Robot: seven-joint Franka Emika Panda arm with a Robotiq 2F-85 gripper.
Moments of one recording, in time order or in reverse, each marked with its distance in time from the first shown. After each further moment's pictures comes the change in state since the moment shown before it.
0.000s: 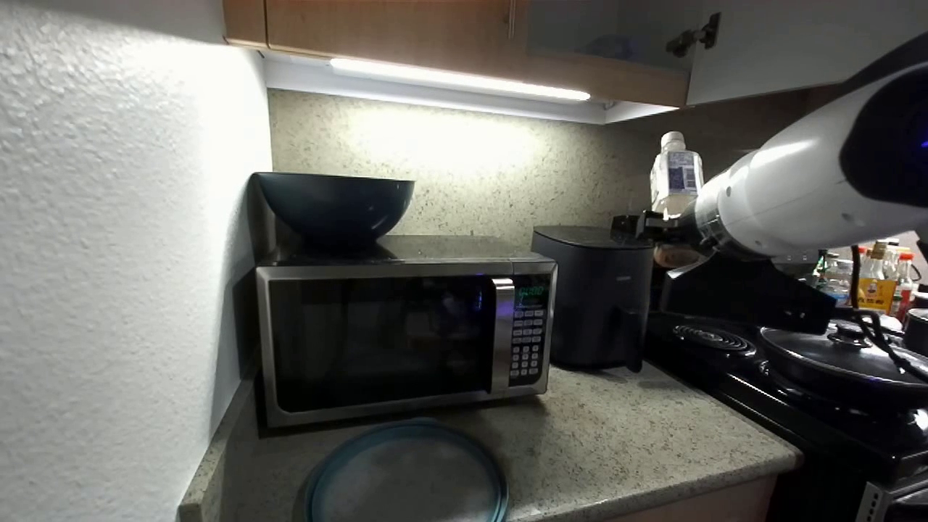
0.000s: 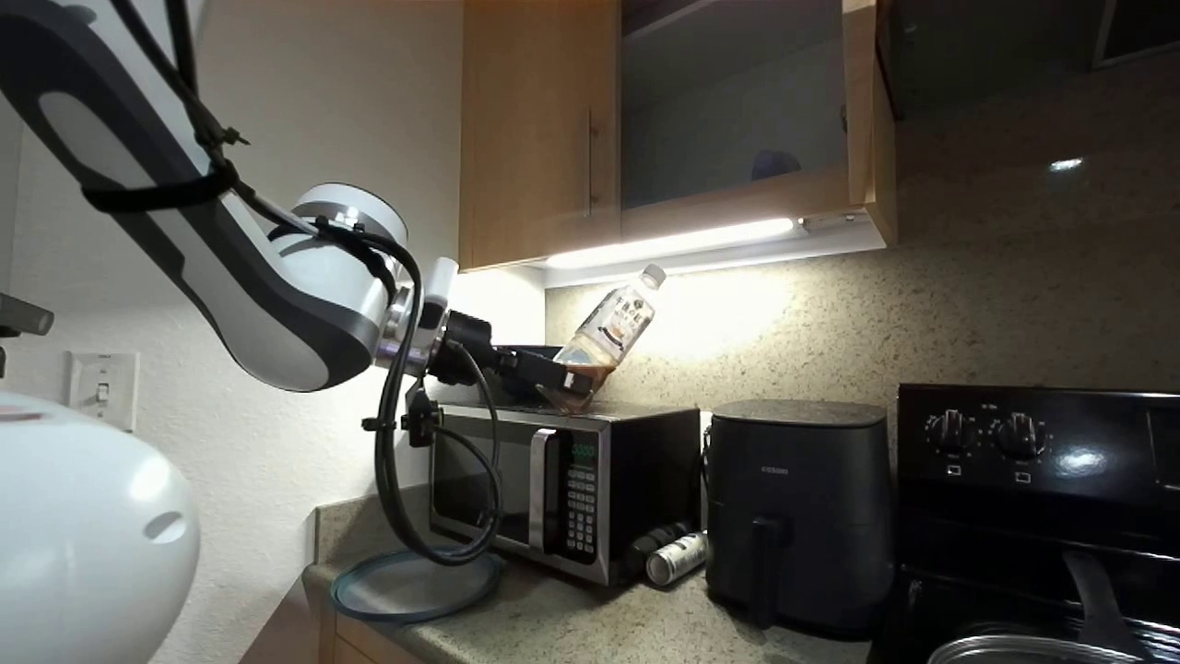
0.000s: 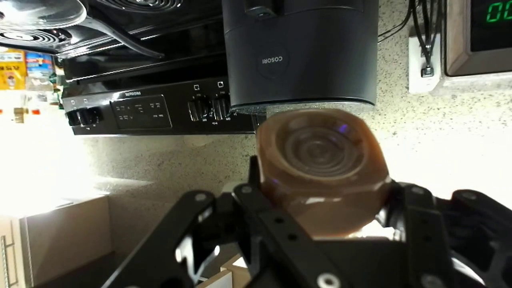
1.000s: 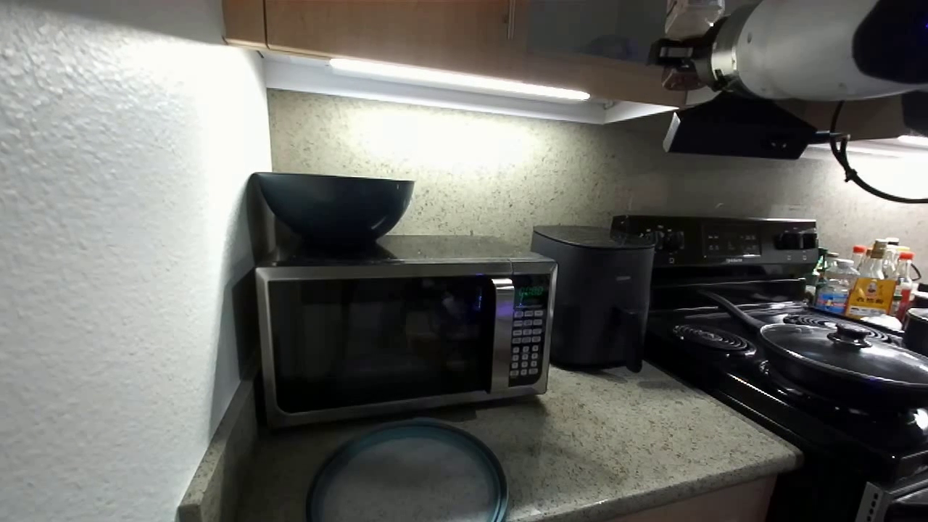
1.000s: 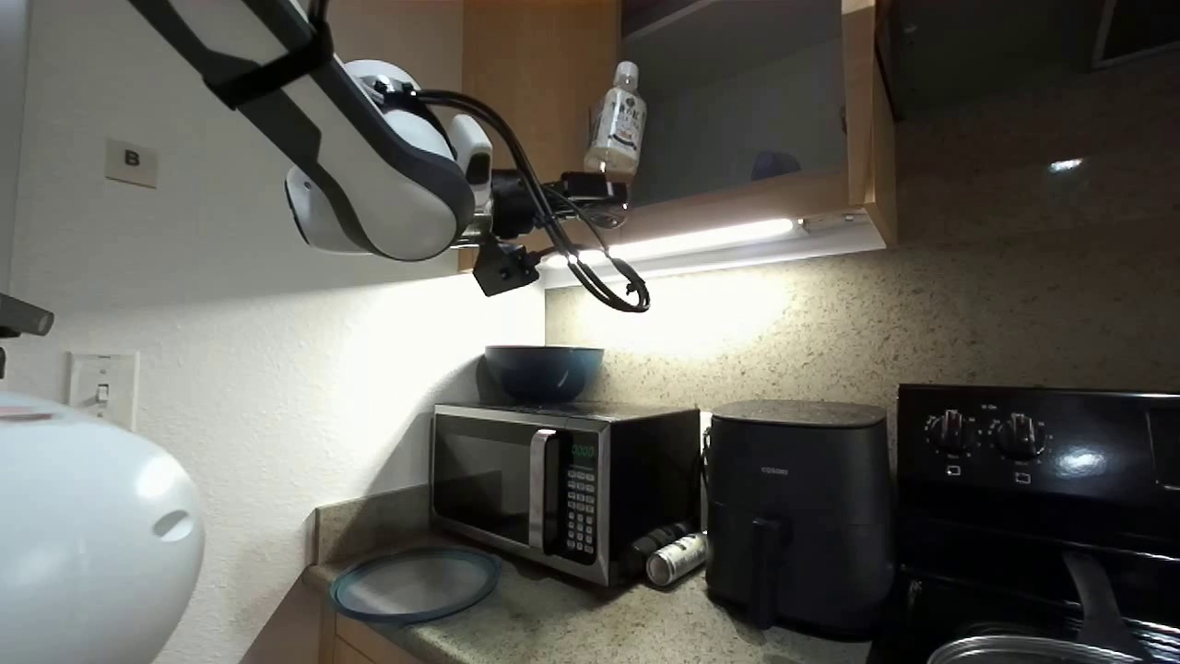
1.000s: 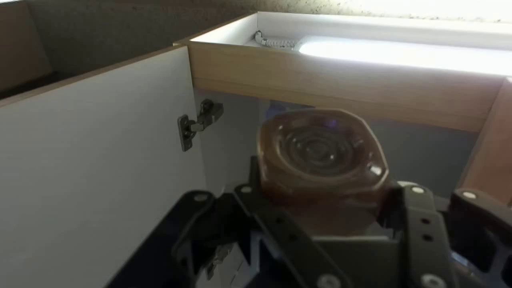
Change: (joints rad) arm 0.020 -0.070 -0.120 0.227 -0.485 -0.062 -0.005
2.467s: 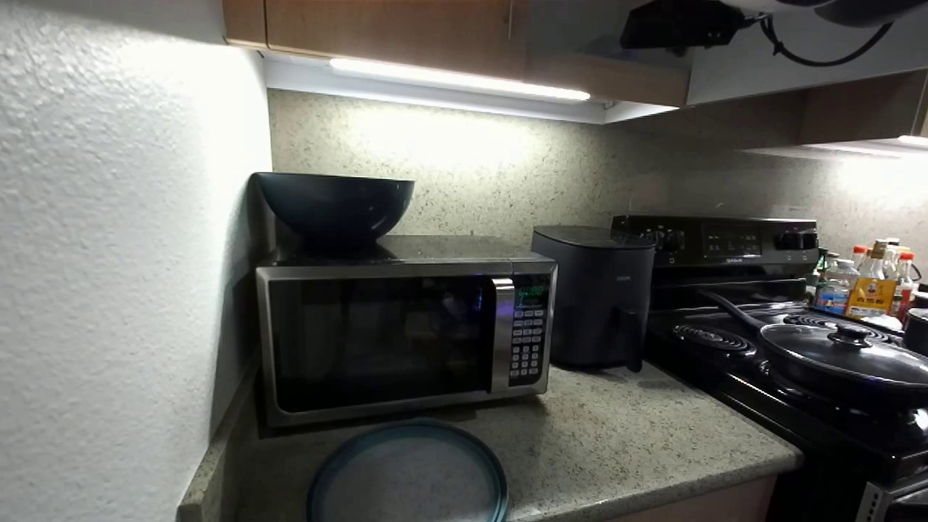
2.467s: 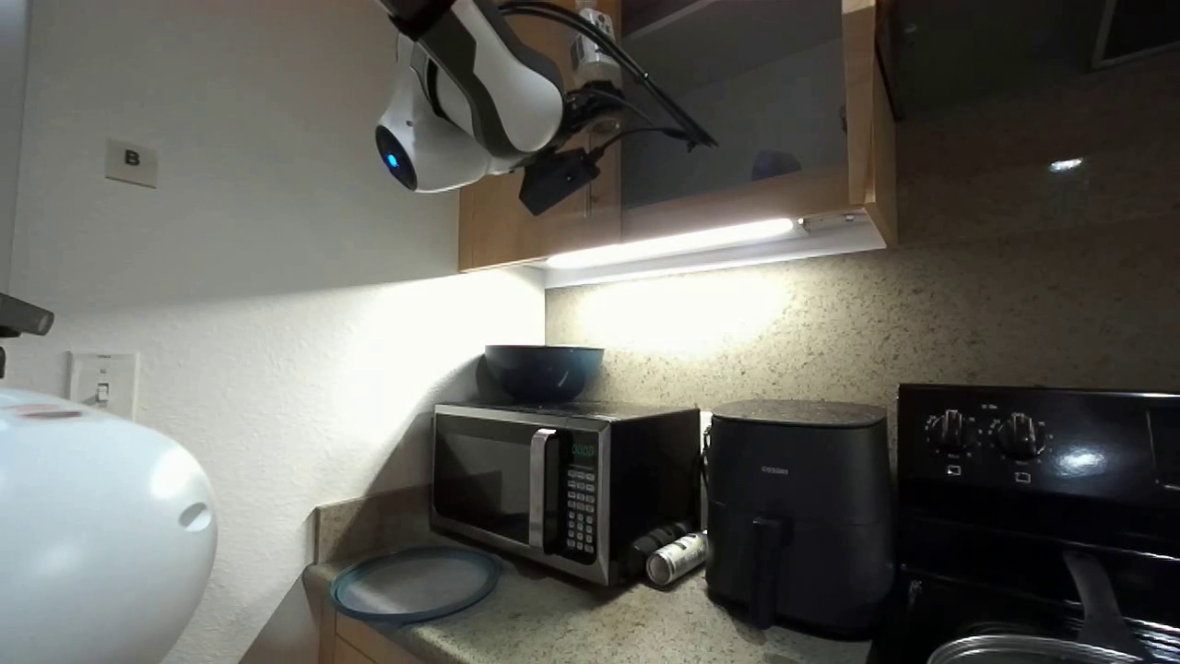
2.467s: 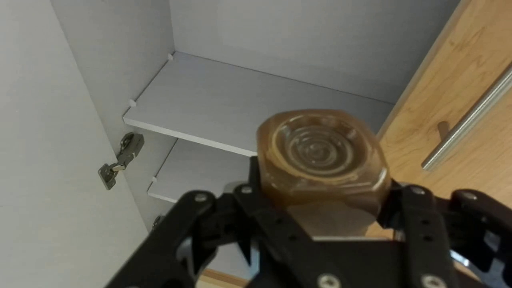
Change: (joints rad) arm 0.063 0.224 -0.106 0.425 -0.414 0.140 0.068
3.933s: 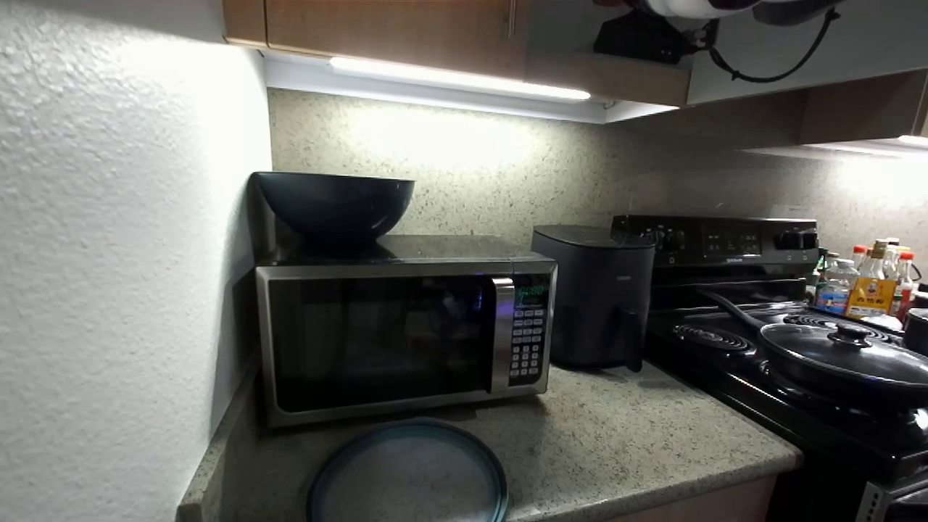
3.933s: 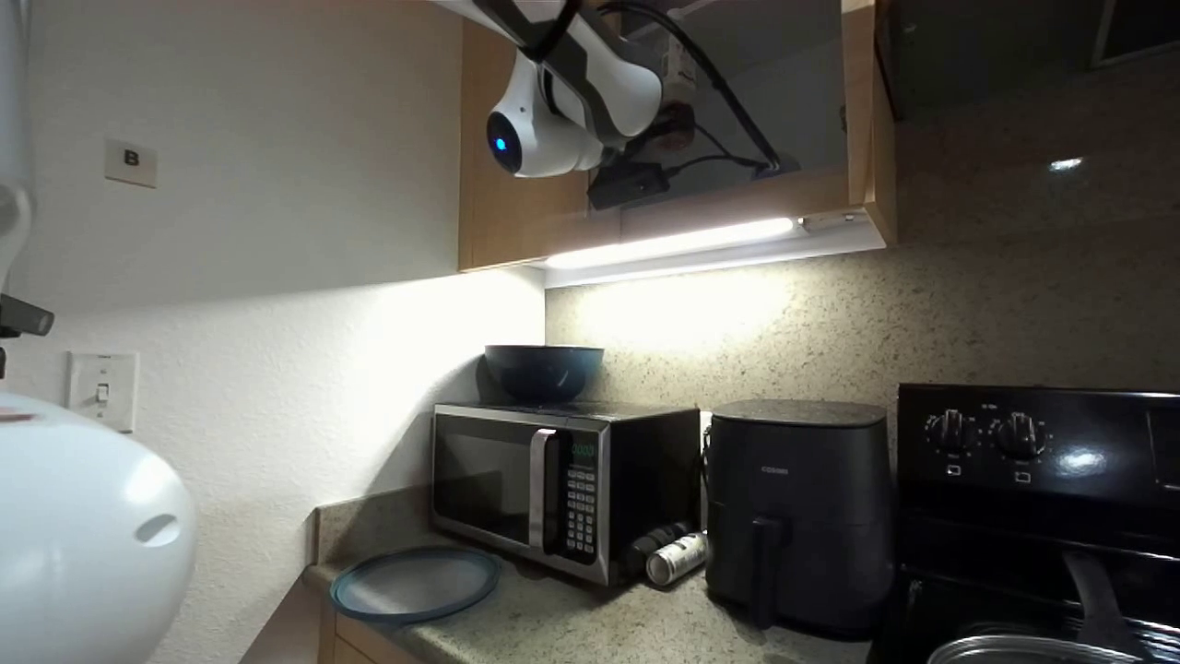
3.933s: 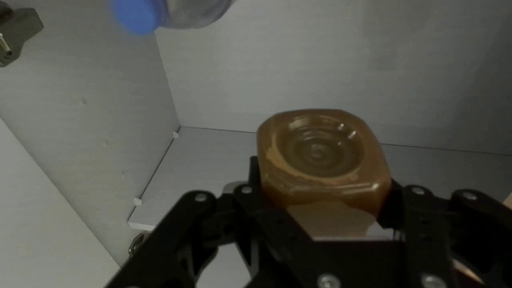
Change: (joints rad) arm -0.104 0.339 -0.098 0.443 0.018 0.297 0.219
